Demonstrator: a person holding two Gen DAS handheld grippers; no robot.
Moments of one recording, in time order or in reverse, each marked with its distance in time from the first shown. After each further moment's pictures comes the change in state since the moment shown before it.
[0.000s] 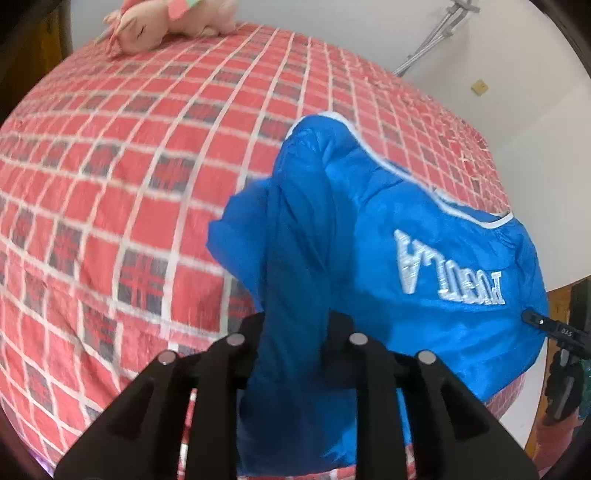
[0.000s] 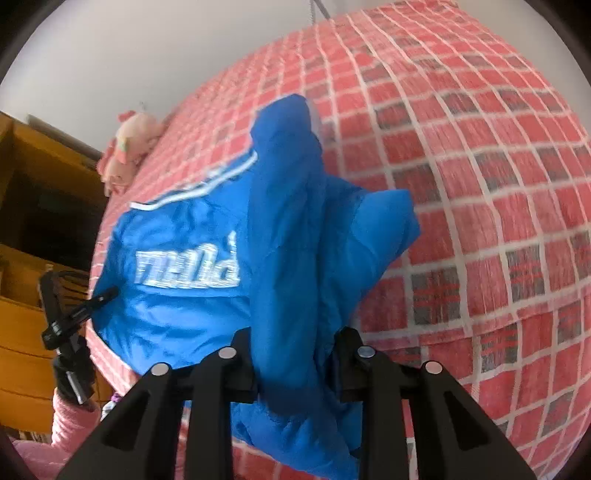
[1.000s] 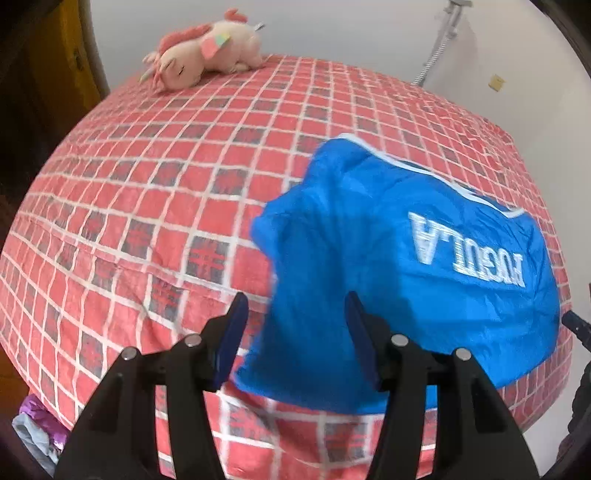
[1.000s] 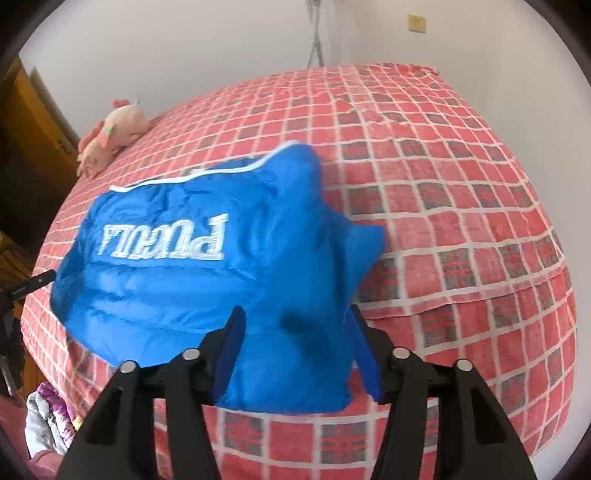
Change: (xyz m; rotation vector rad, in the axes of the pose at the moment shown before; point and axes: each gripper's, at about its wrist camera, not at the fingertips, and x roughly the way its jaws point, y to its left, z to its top) left arm -0.047 -0.026 -0.042 0.071 -0.120 0.230; right arm -0.036 0.036 -0.065 -0.184 -0.213 -0.229
